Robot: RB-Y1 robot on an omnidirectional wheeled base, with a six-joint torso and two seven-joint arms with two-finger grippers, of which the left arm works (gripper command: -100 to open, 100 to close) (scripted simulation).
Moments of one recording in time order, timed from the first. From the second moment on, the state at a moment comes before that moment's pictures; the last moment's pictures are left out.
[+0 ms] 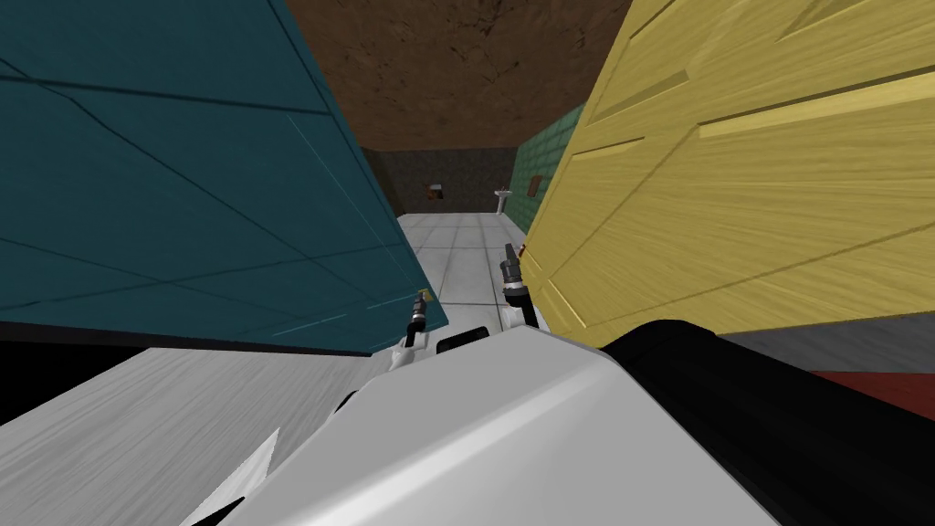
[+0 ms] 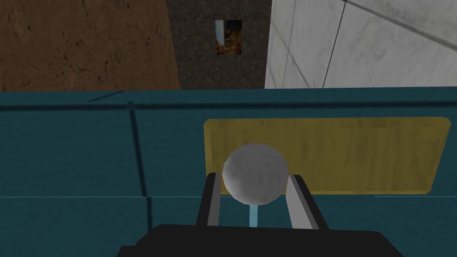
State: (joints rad) arm -0.19 0.08 -0.02 -0.58 0.02 -0.81 0.06
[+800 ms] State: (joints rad) arm -0.17 0.08 0.03 -0.61 0.04 -0.80 0.05
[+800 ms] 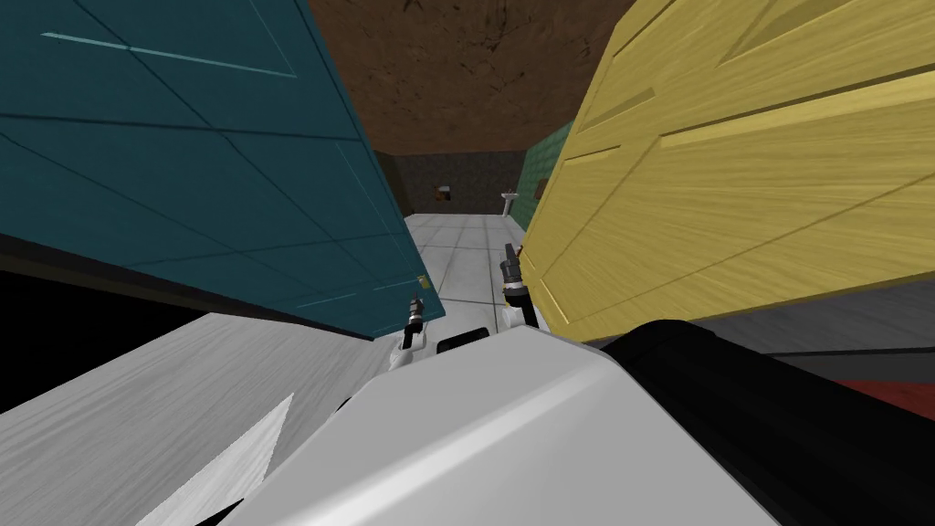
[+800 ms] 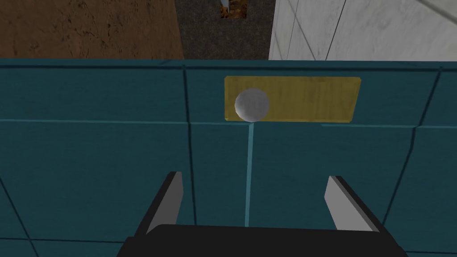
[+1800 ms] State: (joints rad) arm -0.16 0.08 0.04 -0.60 0.05 -0.83 0.03
